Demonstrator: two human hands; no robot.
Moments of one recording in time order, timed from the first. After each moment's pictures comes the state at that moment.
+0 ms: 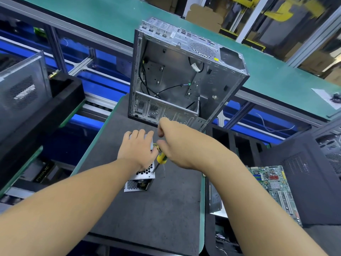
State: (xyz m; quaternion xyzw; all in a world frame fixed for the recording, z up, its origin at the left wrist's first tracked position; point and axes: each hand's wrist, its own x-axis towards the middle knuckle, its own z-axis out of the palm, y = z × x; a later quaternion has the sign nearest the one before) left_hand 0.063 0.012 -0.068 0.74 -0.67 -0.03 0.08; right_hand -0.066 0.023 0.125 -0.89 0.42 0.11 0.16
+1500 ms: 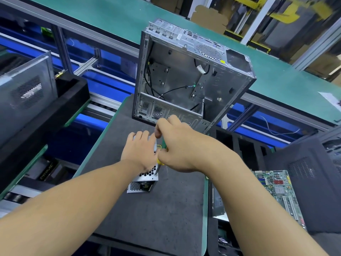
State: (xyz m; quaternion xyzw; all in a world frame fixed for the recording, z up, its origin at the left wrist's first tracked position) left_hand 0.067 0.011 -0.071 0.73 -0.68 -0.04 0.04; right_hand -0.054 0.025 0.129 -0.89 0.40 0.14 0.16
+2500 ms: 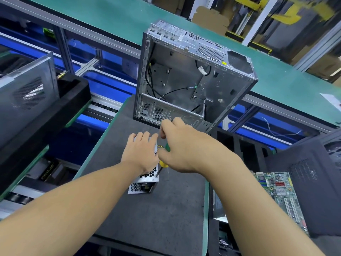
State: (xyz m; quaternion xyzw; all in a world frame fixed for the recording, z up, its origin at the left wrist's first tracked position) left_hand 0.069 0.010 -0.077 0.73 -0.68 -0.04 0.07; right_hand -0.053 0.025 0.127 -0.88 0.43 0.15 0.10
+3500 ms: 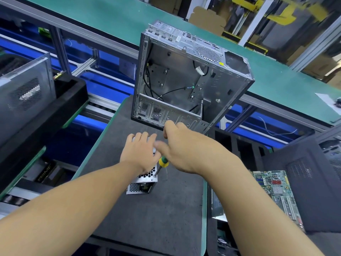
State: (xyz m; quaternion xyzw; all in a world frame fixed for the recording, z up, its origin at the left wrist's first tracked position) left_hand 0.067 0.012 -0.072 0.74 -0.67 -0.05 0.07; right_hand -0.054 0.029 0.131 -0.86 0.47 0.15 0.15
